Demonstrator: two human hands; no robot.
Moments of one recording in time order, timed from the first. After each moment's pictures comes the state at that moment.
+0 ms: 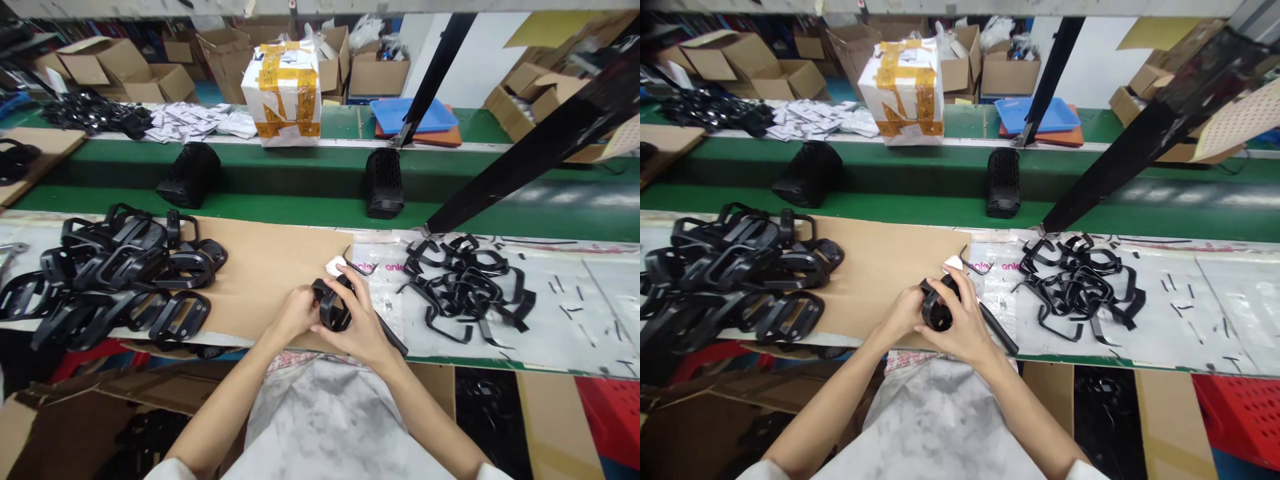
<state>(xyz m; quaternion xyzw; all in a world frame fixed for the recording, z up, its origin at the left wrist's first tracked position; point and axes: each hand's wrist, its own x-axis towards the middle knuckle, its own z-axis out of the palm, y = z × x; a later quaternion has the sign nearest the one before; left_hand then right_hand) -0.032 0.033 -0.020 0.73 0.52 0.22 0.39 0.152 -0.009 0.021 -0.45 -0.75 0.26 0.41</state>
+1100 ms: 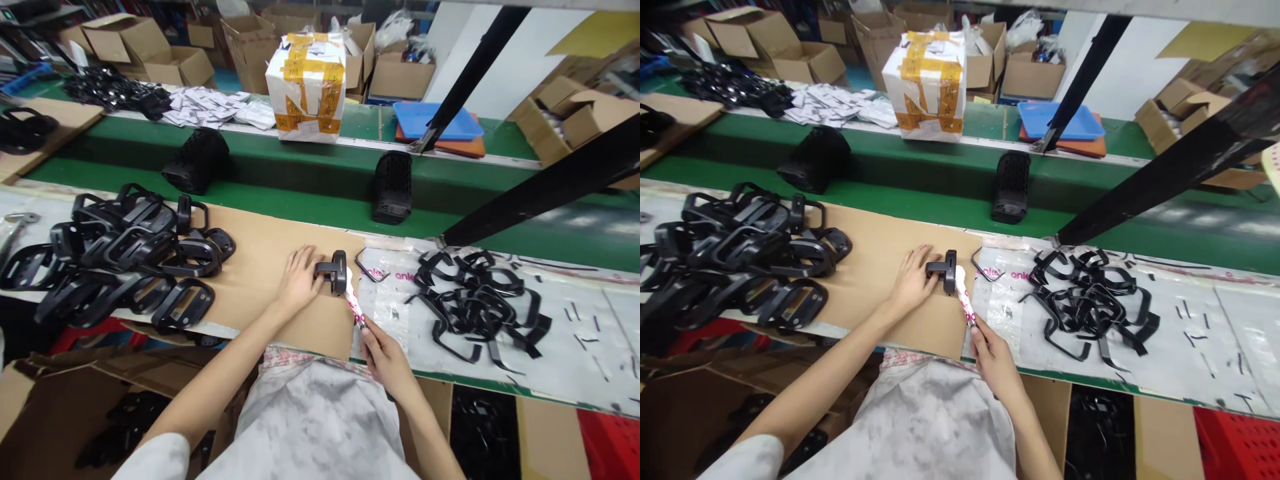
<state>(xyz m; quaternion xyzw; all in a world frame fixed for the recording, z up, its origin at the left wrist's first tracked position) -0.043 0.078 -0.053 0.80 0.55 0.20 0.12 0.194 -0.066 -0.042 -0.60 -0.39 0.63 0.31</state>
